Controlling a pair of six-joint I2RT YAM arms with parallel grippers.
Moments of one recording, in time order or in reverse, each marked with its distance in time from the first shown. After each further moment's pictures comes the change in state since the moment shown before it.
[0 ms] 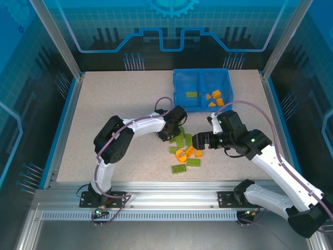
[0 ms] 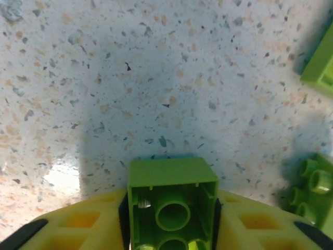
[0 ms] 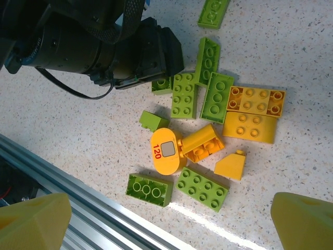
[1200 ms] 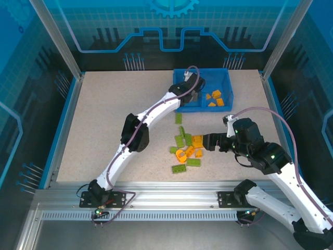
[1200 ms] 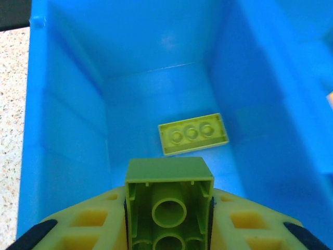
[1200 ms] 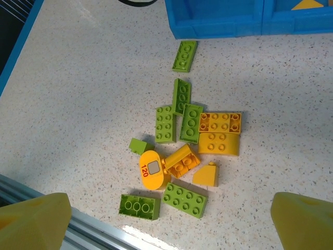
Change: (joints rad) left arm 0.048 0.530 1.077 -0.052 -0.314 0.809; right arm 0.002 -0.217 0.000 -0.054 0.152 0.061
